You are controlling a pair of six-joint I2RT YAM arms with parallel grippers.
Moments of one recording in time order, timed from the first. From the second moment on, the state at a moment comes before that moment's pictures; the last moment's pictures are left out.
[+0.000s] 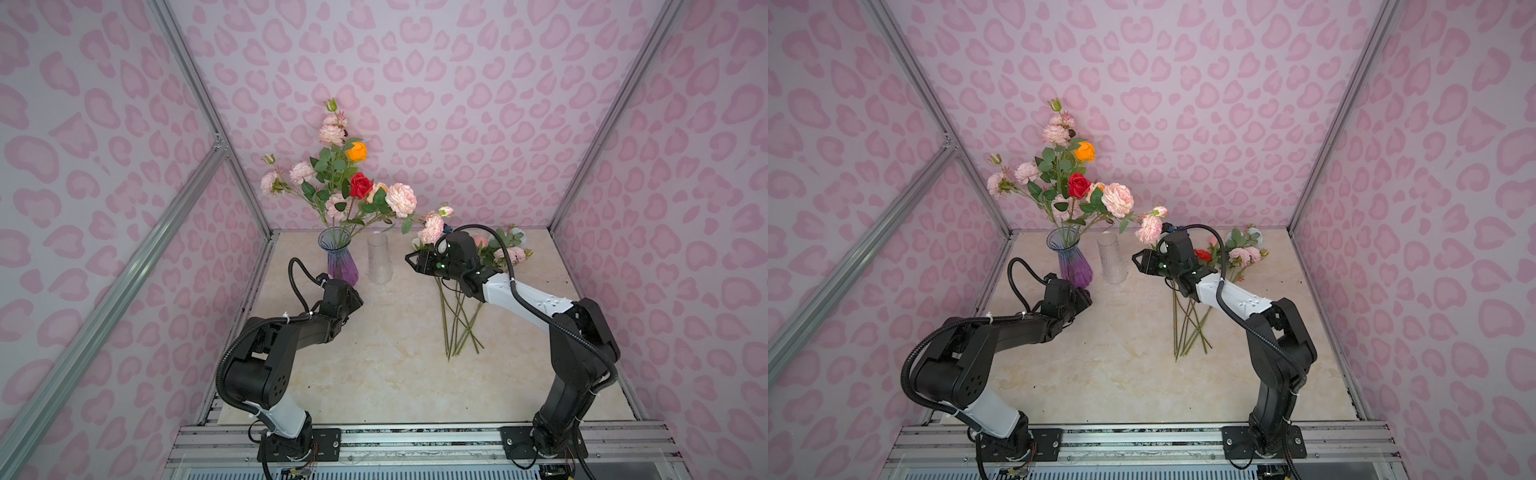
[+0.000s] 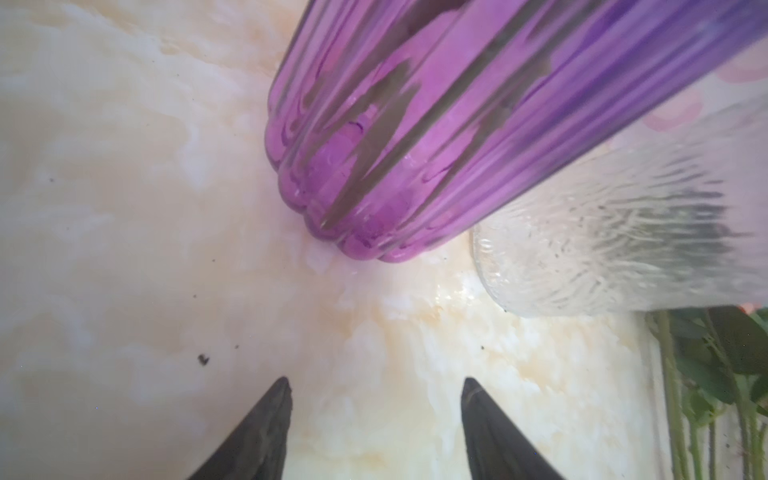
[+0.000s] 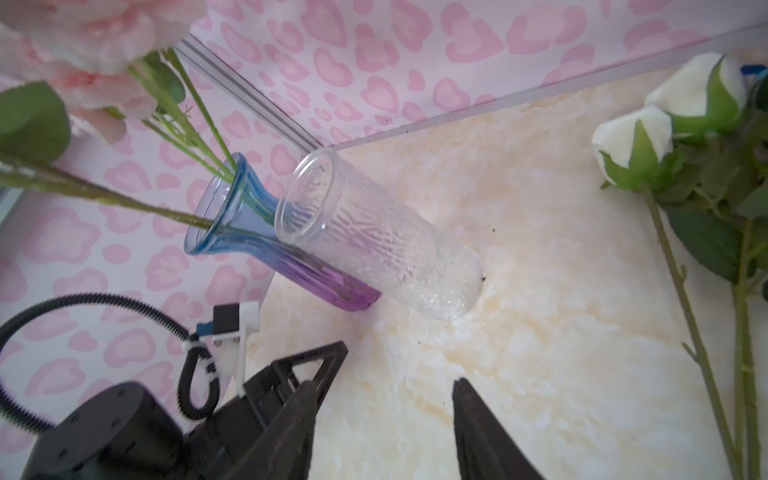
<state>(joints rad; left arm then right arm) -0.28 1.60 0.65 0.27 -0.10 -0.79 0.52 1.85 1.38 0.04 -0.31 0.66</state>
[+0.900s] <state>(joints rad) -0.29 1.02 0.35 0.07 0.00 -0.76 0.55 2.26 2.01 -0.23 -0.32 0.63</state>
